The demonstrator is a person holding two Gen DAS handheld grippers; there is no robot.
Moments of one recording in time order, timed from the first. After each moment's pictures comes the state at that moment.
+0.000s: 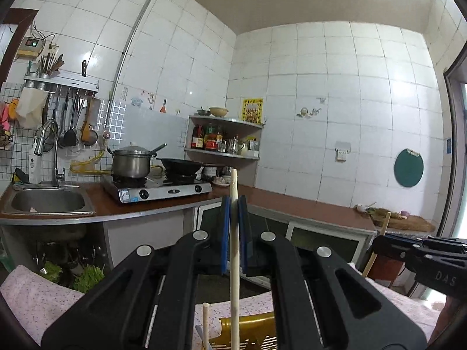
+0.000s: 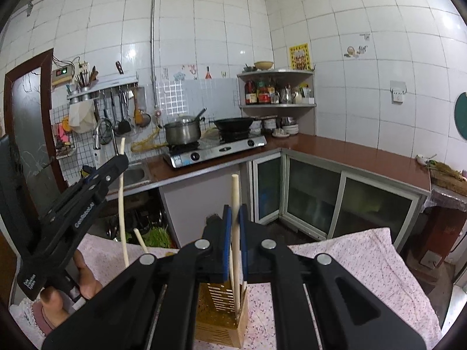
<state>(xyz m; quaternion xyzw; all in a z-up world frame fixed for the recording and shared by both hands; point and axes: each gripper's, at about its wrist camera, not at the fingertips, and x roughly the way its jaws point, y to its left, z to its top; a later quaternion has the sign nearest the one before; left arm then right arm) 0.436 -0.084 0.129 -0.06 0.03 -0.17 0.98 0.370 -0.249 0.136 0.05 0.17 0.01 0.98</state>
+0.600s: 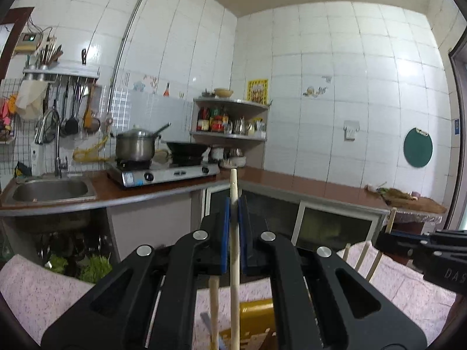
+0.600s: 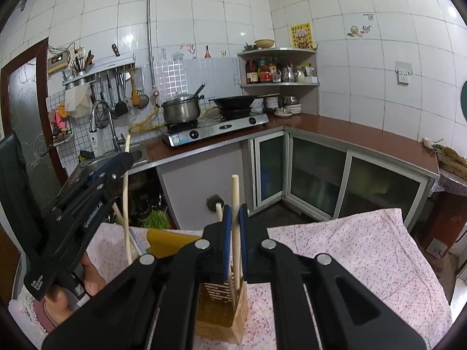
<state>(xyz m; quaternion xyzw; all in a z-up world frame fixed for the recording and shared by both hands) 0.468 -0.090 0.080 -0.04 0.07 -0.15 0.98 0.395 -0.250 0.093 0.05 0.21 0.02 0.98</state>
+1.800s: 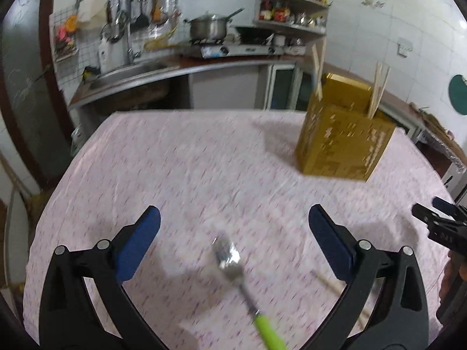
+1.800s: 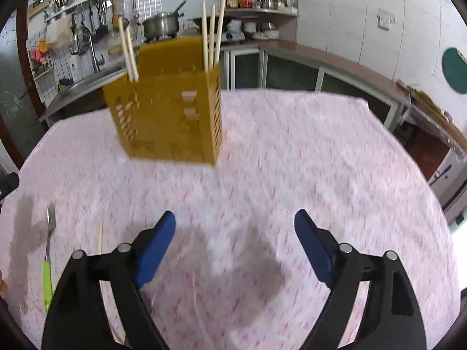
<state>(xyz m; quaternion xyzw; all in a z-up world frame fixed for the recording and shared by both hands) 0.269 0.055 -0.012 -0.02 0.36 -0.02 0.93 0.245 -0.245 -0.050 0.04 0.39 -0.03 0.92</state>
